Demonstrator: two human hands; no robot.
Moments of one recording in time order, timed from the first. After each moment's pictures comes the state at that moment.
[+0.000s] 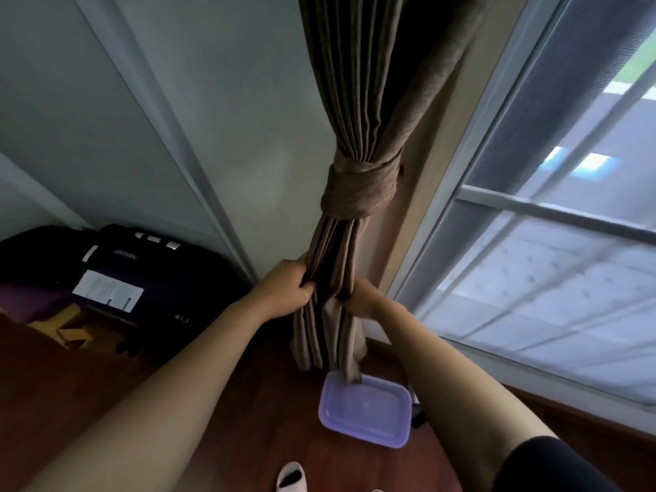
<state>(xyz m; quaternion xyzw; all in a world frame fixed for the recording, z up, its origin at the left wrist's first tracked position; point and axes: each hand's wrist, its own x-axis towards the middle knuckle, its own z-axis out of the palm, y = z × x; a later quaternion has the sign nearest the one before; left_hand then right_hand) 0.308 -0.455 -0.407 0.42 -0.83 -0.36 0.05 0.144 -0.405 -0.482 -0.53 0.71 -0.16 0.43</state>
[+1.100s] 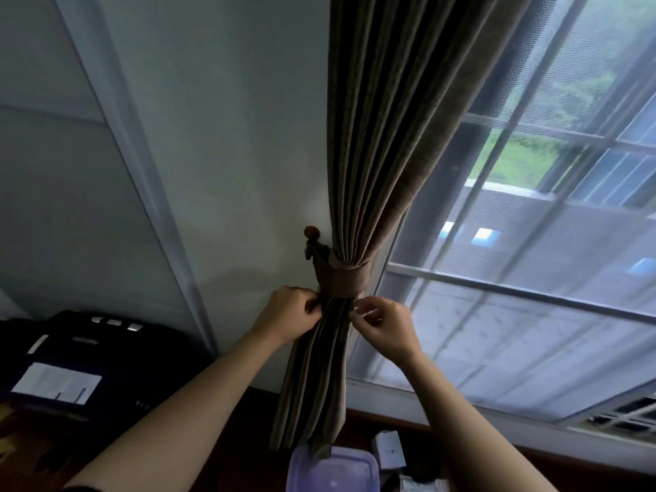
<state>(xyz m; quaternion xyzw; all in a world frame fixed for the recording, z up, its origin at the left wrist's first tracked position) 0.278 -0.444 -0.317 0.31 -0.90 -0.23 0.21 0.122 -0.320 -0.326 -0.50 0.77 -0.40 0.09</state>
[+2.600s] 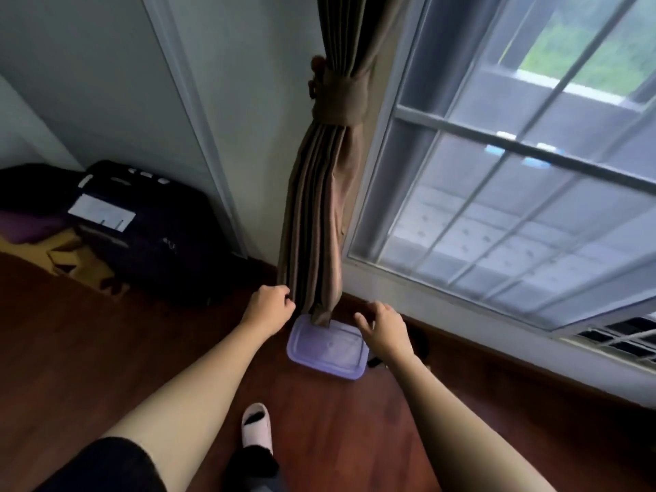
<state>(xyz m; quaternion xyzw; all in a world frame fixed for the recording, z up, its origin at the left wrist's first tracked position) 0.353 -0.246 -0.479 0.57 -0.77 -0.29 0.02 0.159 -0.130 -0.491 -0.47 0.83 -0.16 0.25</state>
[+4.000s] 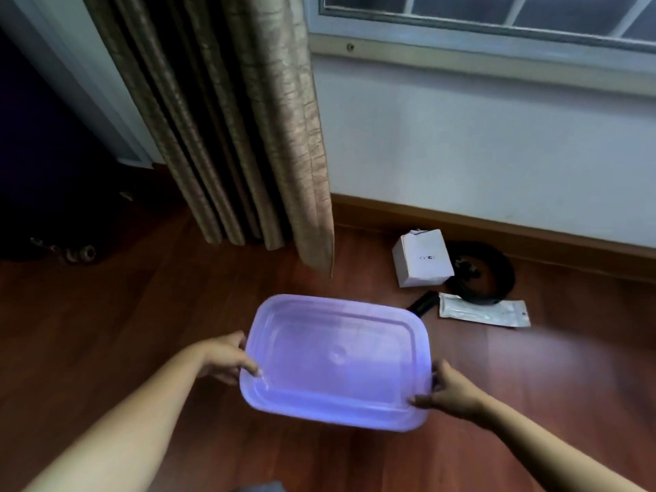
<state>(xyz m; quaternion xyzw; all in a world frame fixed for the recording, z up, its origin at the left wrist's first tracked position) 0.369 -0.243 -1.108 0.55 -0.56 -0.57 -0.26 0.049 0.013 -1.138 -0.30 0.81 -0.09 0.51</state>
